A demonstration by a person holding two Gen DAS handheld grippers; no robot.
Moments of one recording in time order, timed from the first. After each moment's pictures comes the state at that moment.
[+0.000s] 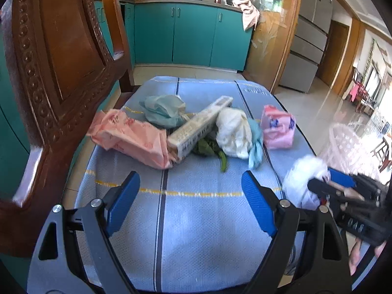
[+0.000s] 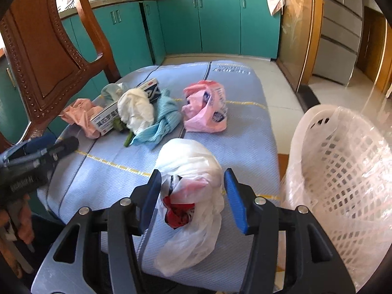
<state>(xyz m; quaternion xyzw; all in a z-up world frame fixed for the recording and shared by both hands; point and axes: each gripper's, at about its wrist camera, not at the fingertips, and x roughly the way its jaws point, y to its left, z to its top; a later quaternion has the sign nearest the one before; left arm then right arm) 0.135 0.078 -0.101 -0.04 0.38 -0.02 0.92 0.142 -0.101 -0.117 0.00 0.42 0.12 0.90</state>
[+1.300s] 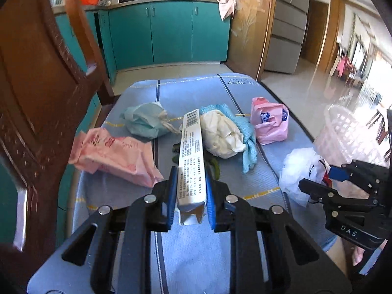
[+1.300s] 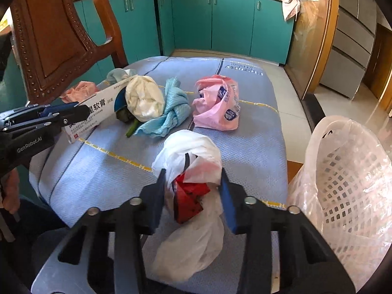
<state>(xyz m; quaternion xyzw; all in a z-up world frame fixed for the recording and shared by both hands) 0.149 0.071 -0.099 0.02 0.39 -0.08 0.92 0.144 -0.087 -0.127 -0.04 0.42 0.14 0.89</state>
